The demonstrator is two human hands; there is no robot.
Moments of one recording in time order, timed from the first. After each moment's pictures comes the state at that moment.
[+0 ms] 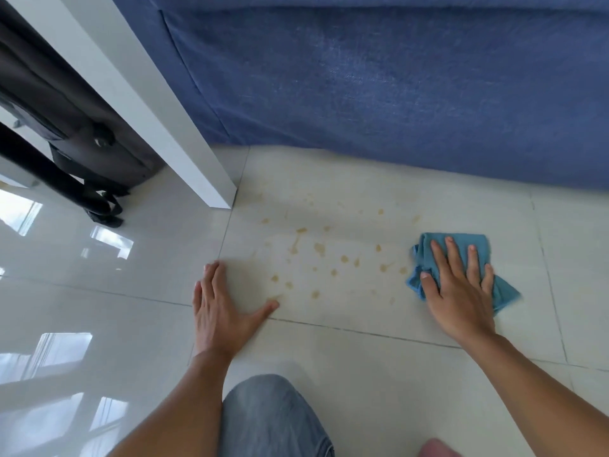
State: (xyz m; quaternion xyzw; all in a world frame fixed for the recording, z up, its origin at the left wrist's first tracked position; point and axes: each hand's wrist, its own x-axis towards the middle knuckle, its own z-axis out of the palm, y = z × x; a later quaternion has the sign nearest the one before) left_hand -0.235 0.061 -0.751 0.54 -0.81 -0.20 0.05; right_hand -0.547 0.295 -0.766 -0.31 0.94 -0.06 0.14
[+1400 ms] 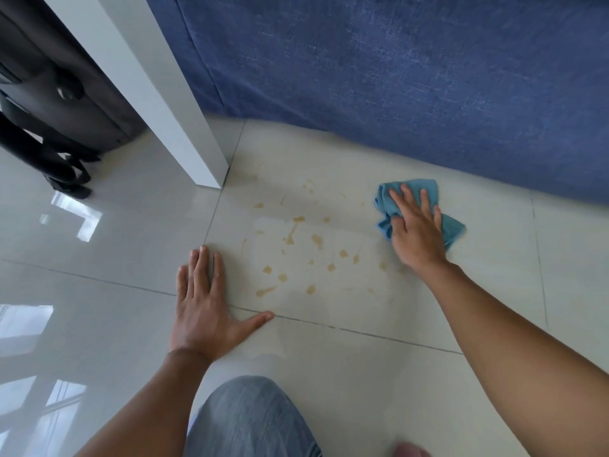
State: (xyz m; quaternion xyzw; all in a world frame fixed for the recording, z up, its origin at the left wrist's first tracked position) left_hand -0.227 0.055 -0.758 0.45 -0.88 -0.14 -0.06; right_hand -0.585 0.176 -0.766 -0.37 0.90 -0.15 0.15
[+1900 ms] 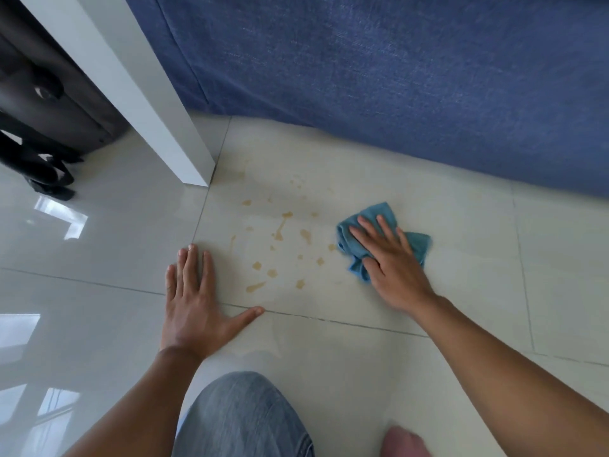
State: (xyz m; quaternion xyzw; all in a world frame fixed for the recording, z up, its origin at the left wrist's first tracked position) left_hand -0.225 0.056 -0.760 0.45 -0.88 -0.13 -0.05; right_hand -0.531 0.228 -0.764 -0.51 0.83 -0.13 0.18
